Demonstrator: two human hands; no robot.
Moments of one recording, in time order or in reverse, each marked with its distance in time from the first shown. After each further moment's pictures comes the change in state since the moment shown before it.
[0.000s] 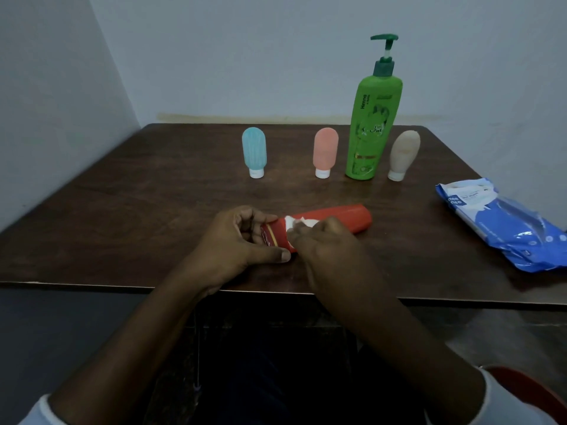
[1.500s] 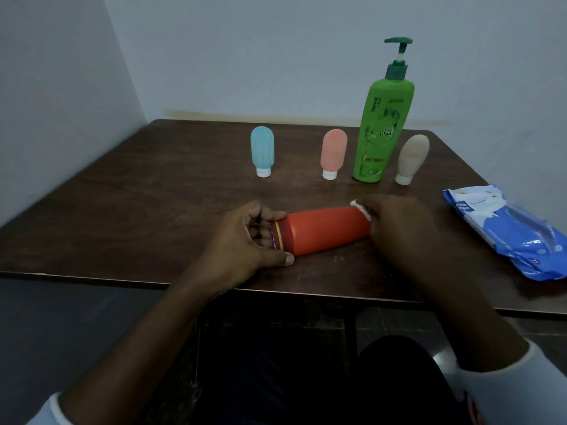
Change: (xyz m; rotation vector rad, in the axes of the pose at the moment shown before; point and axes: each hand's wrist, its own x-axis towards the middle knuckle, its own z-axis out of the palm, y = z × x) left_hand -0.002 -0.002 0.005 -0.004 0.019 0.072; right_hand 0.027 0.079 -0.030 -0.133 -0.132 0.405
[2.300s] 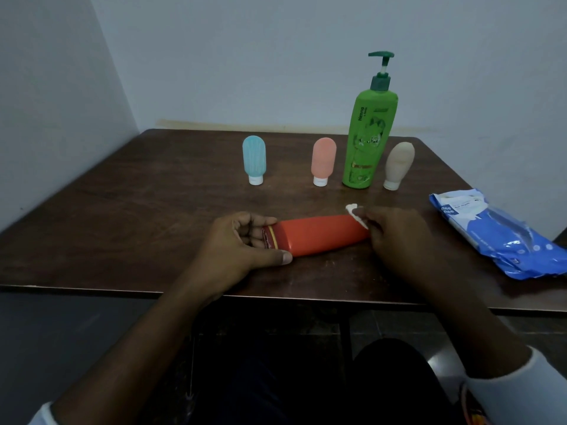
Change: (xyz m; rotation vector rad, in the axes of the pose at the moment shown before) left_hand -0.003 0.004 -0.001 -0.035 0.044 -0.036; right_hand -0.012 0.017 0.003 0.124 0.041 -0.033
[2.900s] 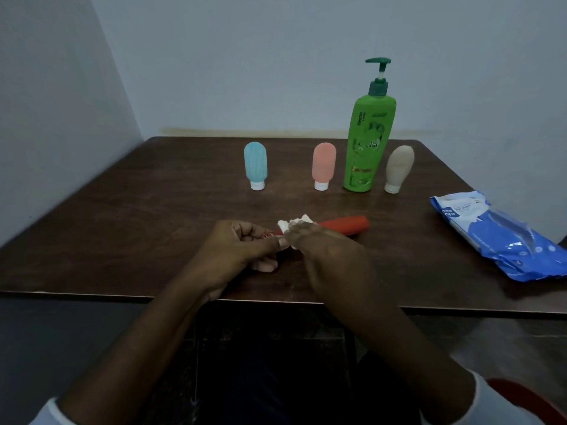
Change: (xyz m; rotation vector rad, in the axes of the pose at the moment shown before) left_hand 0.006 0.009 0.000 -0.131 -0.089 -0.162; right_hand -0.030 -0.080 0.034 0.180 0.192 -0.407
